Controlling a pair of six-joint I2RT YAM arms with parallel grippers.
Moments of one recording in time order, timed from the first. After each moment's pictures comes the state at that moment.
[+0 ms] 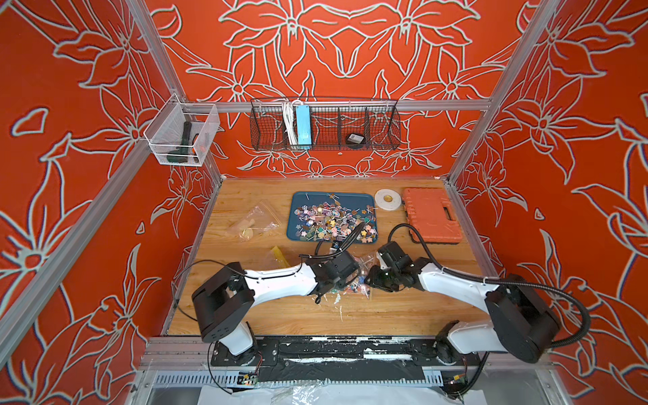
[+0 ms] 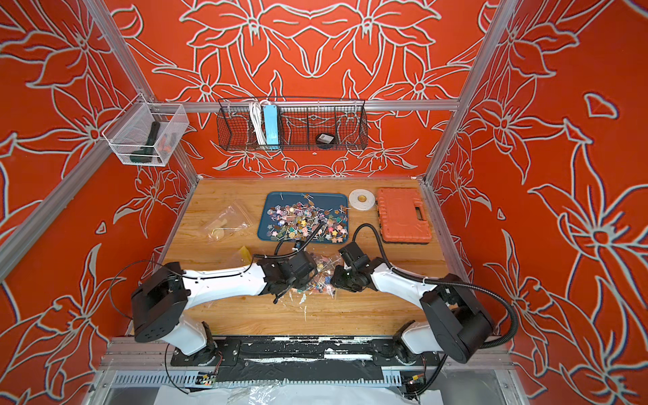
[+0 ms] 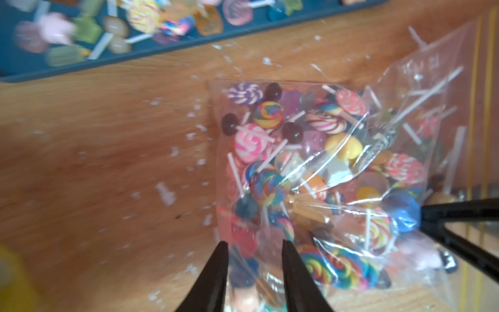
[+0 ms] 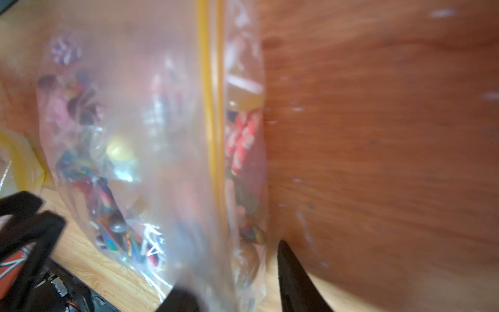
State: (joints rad) left arm -0.96 1.57 0.93 -0.47 -0.38 -0.68; right arm 0.64 1.40 0.63 -0.33 -0.21 0.84
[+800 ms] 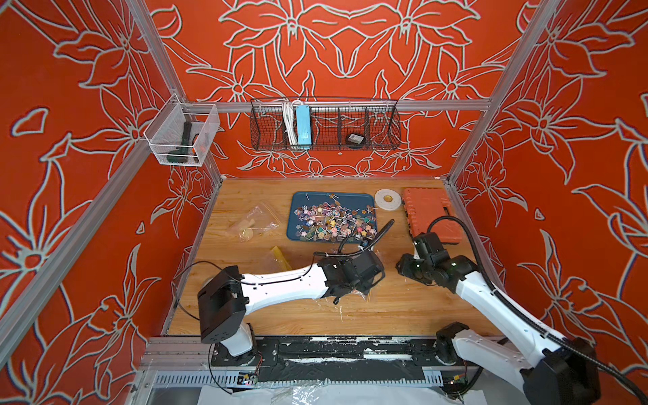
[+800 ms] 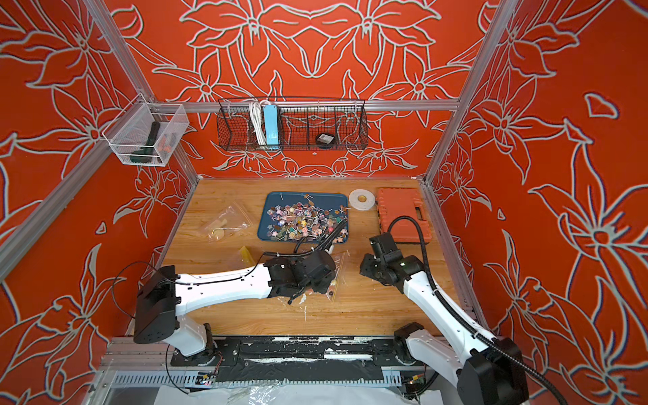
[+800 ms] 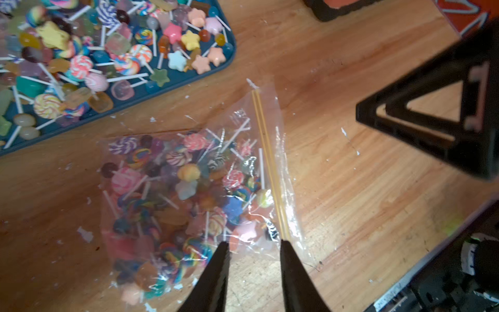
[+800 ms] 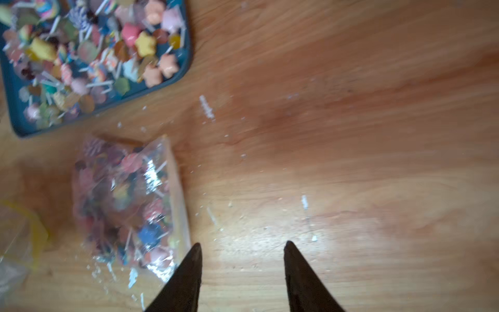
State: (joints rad) left arm -1.13 1.64 1.21 -0.52 -0.31 -0.61; right arm 0.33 1.00 0.69 -0.75 -0.02 0.69
